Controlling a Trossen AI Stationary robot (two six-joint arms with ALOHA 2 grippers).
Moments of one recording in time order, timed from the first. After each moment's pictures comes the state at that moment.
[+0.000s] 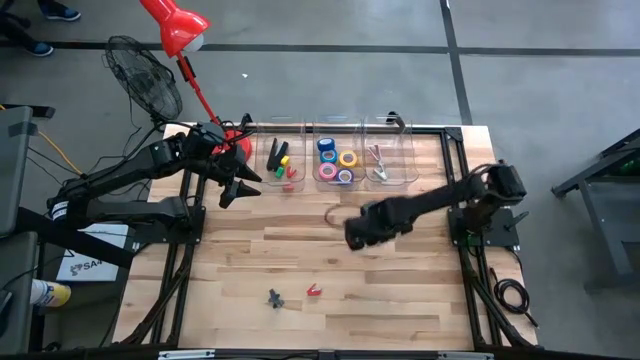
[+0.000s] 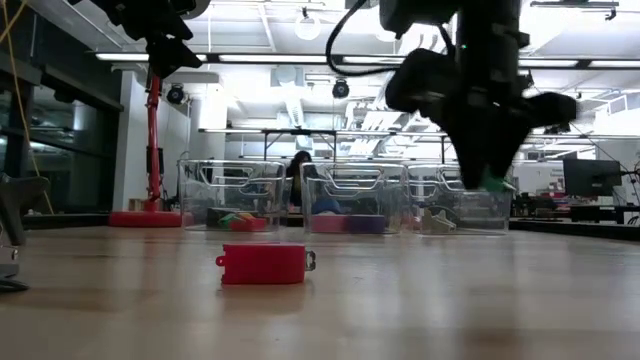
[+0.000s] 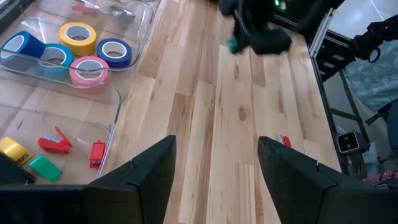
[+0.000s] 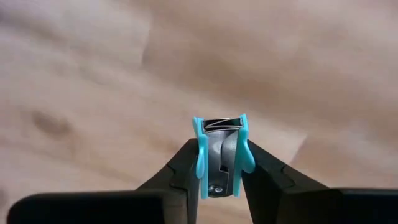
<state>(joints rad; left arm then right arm) 0.46 0.84 0.91 -0.70 0.48 -0.03 0.17 1.73 1.21 -0.98 0.06 1.41</state>
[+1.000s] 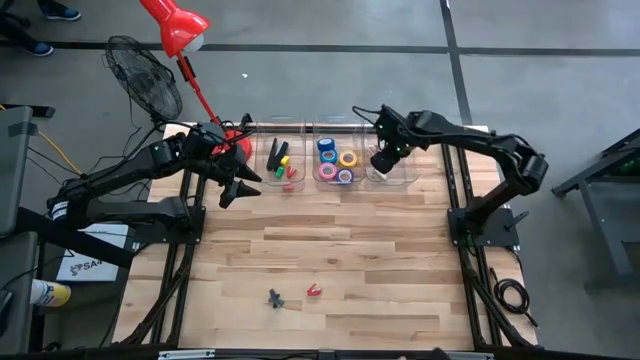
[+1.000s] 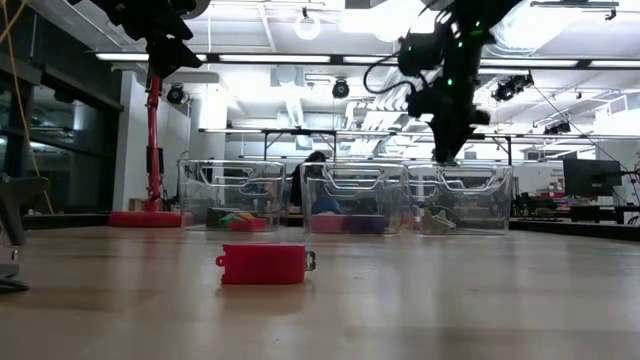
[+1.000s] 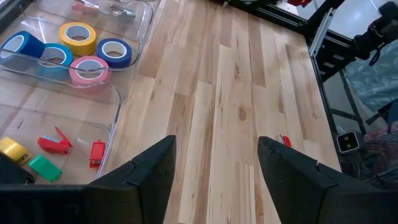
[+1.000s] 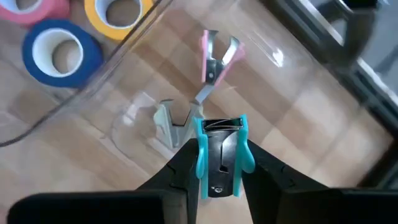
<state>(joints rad) 0.46 0.84 0.91 -0.70 0.48 -0.03 -0.59 1.54 1.21 -0.96 0.16 0.22</state>
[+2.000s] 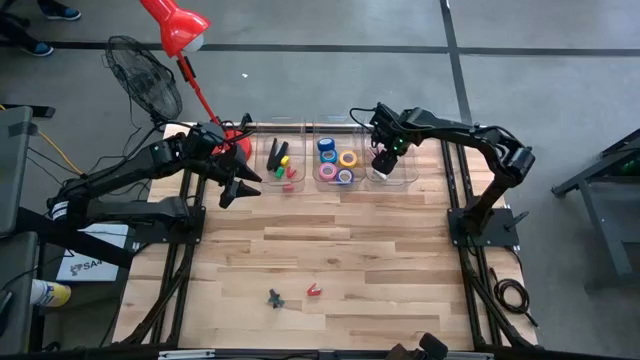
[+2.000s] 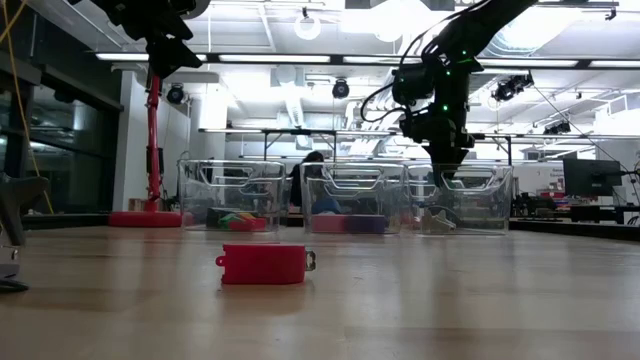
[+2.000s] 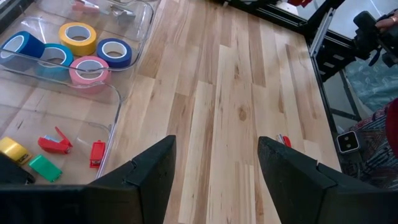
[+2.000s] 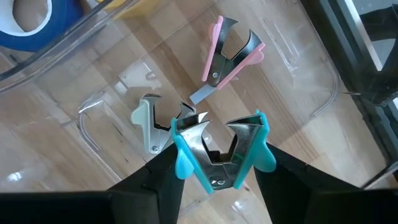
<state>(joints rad) 0.46 0.84 0.91 -0.70 0.48 -0.03 -0.68 1.66 1.22 -0.91 0.10 -0.04</state>
